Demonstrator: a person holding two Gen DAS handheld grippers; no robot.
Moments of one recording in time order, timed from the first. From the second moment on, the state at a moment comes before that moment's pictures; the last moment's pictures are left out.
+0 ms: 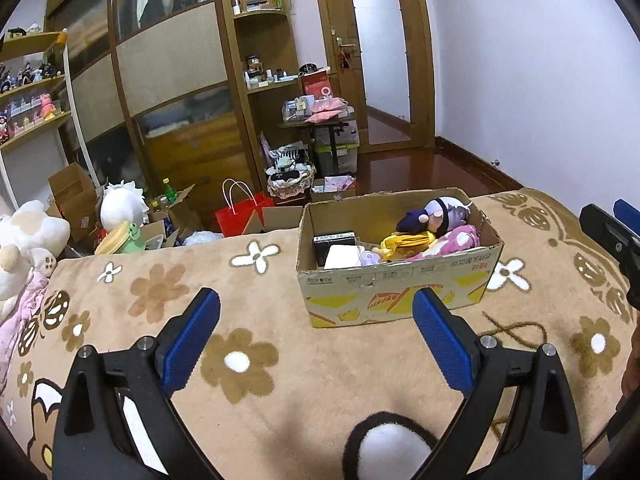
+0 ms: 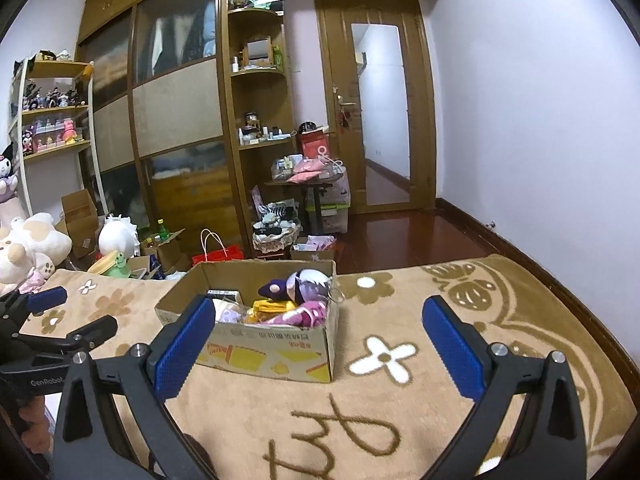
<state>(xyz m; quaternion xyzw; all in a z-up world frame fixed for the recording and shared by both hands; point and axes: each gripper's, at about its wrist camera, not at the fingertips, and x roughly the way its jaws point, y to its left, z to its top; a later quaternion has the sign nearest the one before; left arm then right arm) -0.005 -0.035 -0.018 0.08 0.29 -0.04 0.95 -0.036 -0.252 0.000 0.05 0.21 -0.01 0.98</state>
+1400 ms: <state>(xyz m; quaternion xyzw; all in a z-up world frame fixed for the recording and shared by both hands) 0.010 -0.027 -0.023 0.06 0.29 -0.03 0.95 -0.027 -0.258 -0.026 0.05 0.22 -0.02 0.97</state>
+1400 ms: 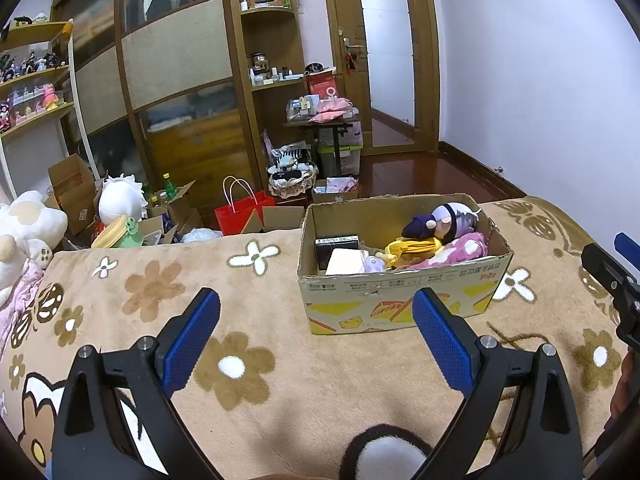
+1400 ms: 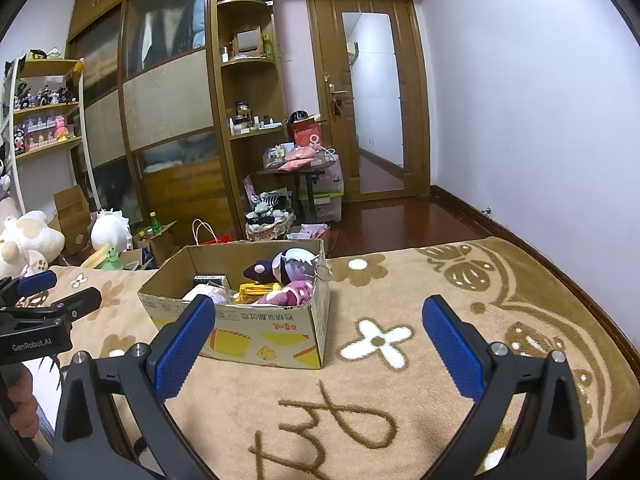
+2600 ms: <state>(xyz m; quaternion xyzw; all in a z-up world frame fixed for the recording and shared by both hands) 0.010 -0.026 -0.025 0.06 0.29 -0.03 0.95 -0.027 -0.259 -0.028 0.05 0.22 -0.02 0.97</state>
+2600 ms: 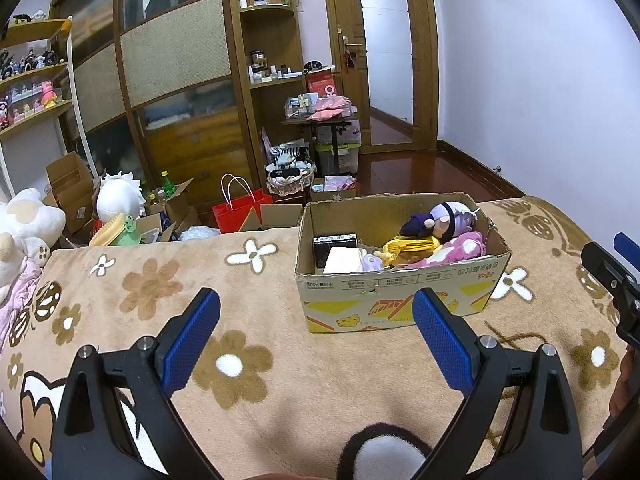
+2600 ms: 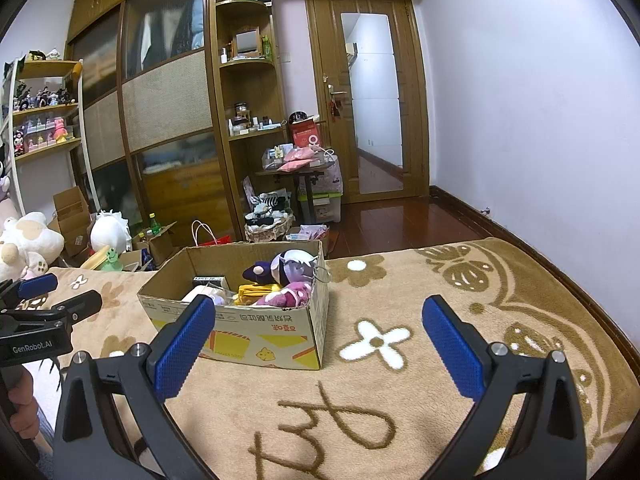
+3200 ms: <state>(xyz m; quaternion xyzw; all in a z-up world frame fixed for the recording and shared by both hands) 0.010 -0.026 -0.025 0.06 0.29 -0.03 0.95 -0.027 -0.259 -0.029 0.05 0.22 -0.02 0.97</state>
